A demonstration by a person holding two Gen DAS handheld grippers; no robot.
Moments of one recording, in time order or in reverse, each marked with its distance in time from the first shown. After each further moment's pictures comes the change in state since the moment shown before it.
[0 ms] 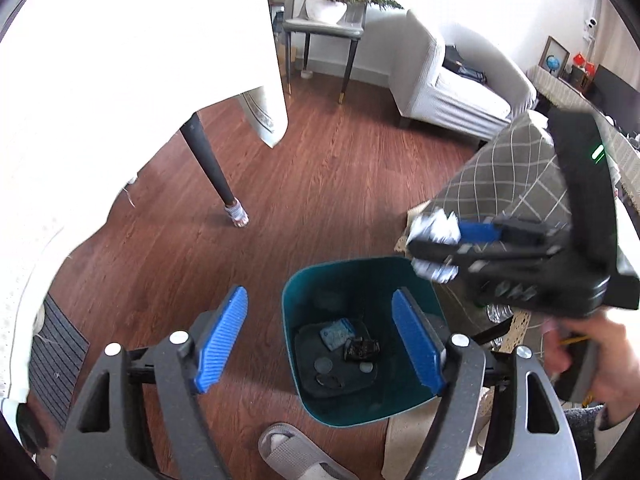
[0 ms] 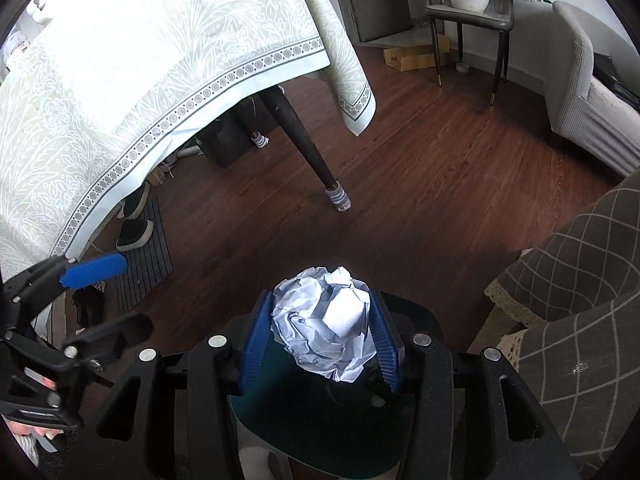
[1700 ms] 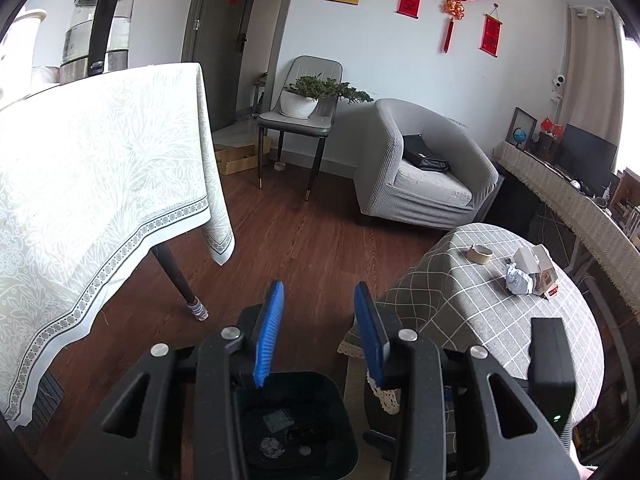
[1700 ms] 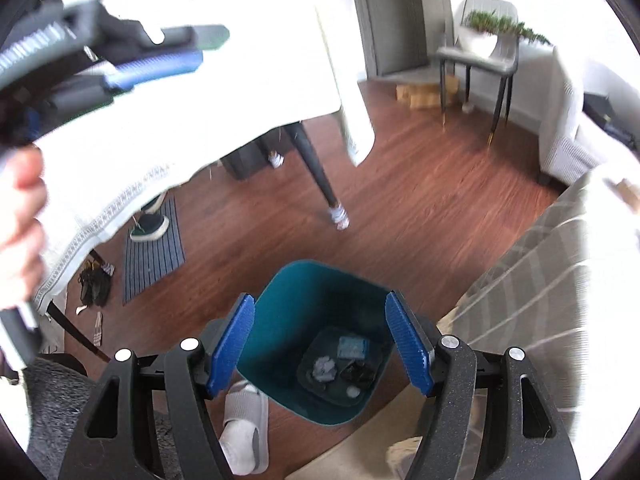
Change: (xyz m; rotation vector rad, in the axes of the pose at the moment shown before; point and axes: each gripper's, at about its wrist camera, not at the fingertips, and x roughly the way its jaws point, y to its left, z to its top) left arm -0.079 -0.100 0.080 -0.017 -0.304 -0.083; right arm -0.120 -0.016 -0.042 -0.114 -0.134 0.002
